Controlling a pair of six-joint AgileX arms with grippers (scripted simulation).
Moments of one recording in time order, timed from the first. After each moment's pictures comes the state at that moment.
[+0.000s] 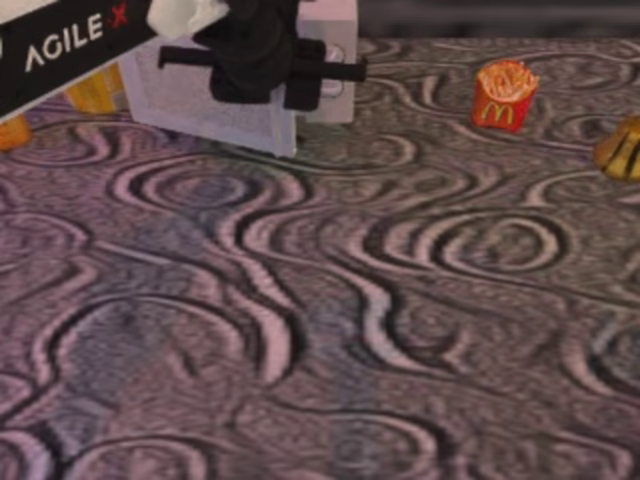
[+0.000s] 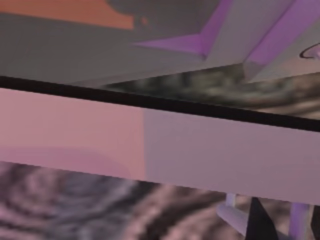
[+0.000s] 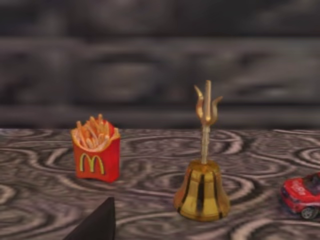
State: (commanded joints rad) left arm -0.51 2.09 1.84 -0.82 -0.16 -0.28; right arm 0.00 0.00 0.00 0.00 0.00 0.00
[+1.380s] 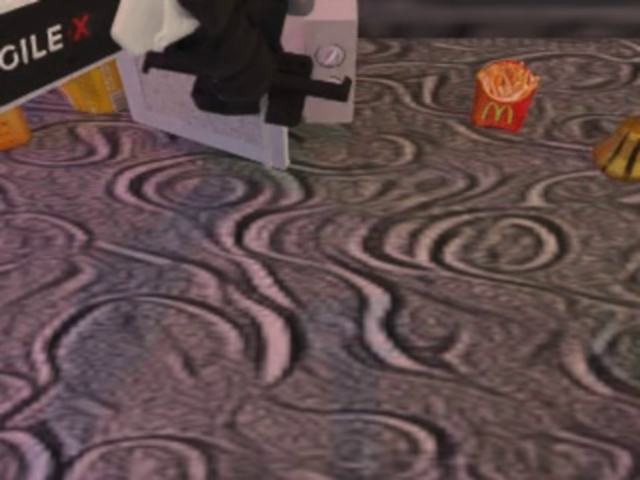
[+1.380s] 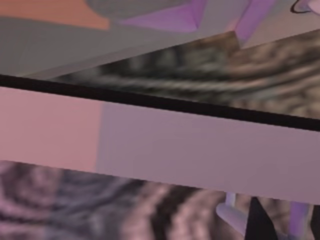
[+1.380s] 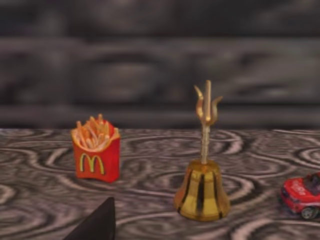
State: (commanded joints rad) left arm -0.49 2.00 1.71 -0.76 -0.10 -0.17; right arm 0.00 0.00 0.00 0.00 0.00 0.00
